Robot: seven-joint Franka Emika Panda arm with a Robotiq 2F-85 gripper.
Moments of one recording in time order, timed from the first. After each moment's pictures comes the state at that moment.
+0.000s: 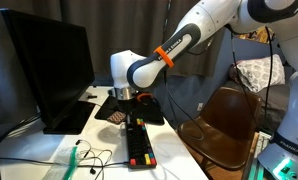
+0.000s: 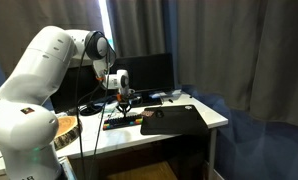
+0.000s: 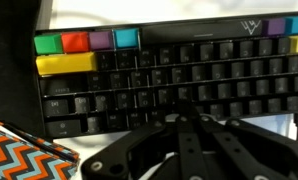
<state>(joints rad) 0.38 0.68 0.23 -1.73 -0.21 2.21 -0.18</state>
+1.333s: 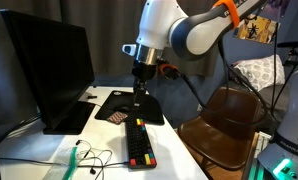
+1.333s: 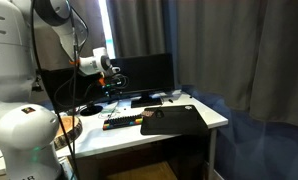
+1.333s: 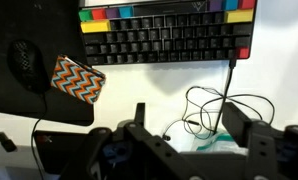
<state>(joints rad) 0.40 0.15 0.28 -2.17 -0.24 2.49 -0.05</state>
